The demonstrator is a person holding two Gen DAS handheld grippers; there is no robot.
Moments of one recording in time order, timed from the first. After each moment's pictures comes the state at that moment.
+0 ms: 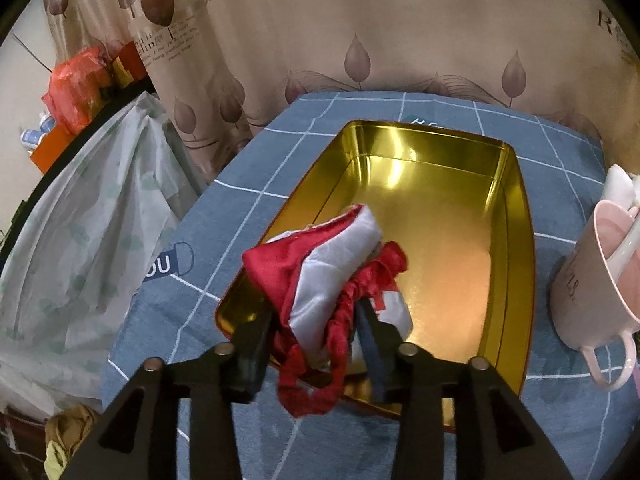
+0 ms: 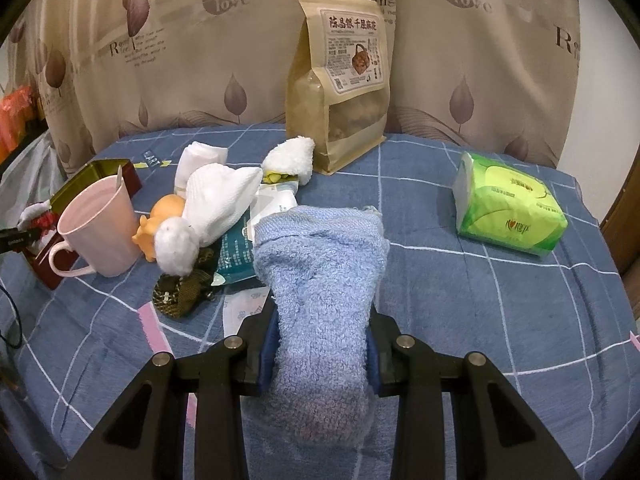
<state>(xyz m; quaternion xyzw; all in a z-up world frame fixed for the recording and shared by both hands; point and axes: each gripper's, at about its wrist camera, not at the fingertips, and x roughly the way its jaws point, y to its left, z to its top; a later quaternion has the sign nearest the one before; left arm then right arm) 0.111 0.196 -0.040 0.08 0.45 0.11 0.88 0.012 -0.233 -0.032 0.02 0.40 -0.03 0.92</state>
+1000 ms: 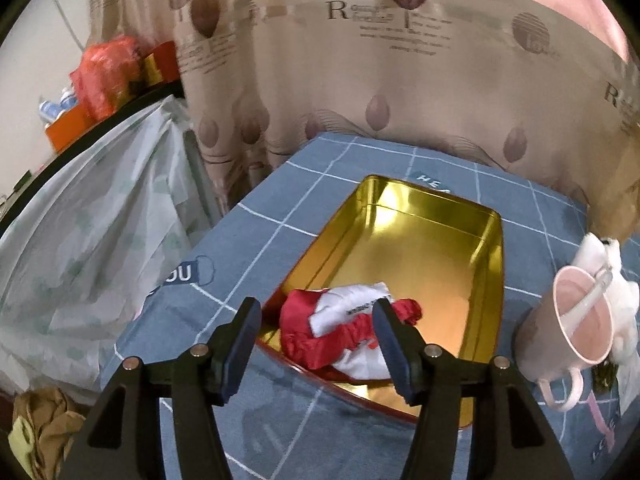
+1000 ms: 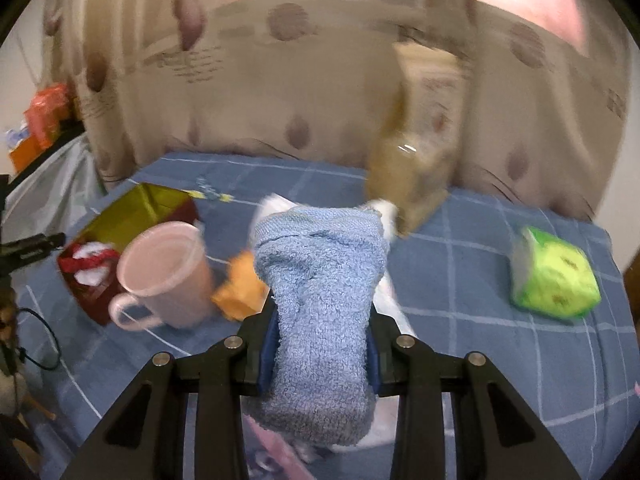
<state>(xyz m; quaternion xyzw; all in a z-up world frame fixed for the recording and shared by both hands) 0.090 0.223 0.004 0.00 0.40 0.11 0.91 0.048 -0.159 0.019 0.01 0.37 0.05 0.93</state>
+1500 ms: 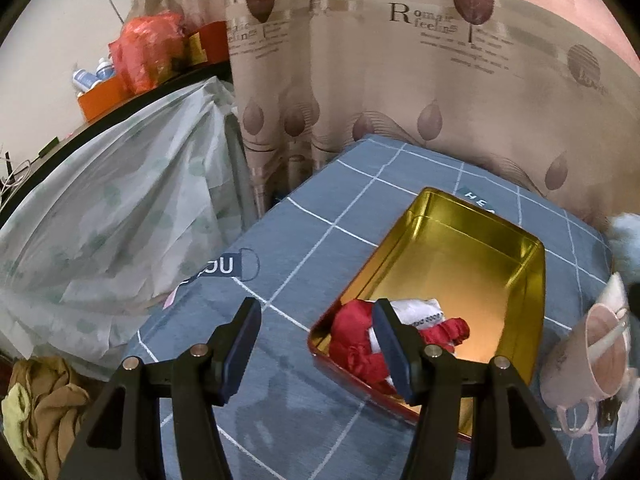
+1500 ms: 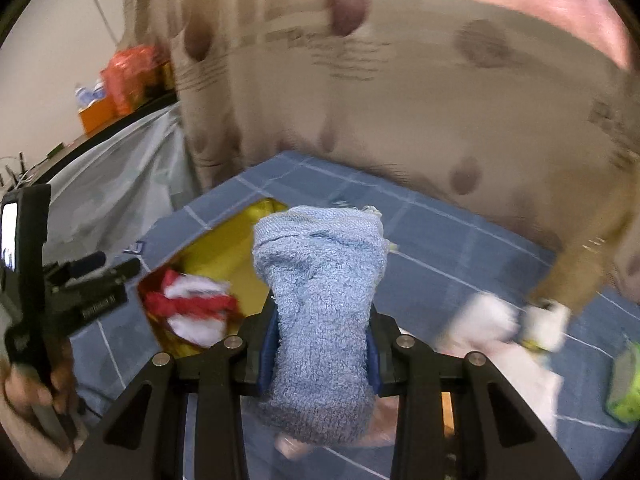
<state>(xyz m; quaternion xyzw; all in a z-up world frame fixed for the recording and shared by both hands) 0.089 0.262 0.007 -0.03 0.40 0.17 0.90 0.130 0.027 0.037 -0.04 0.38 0.21 0.90</state>
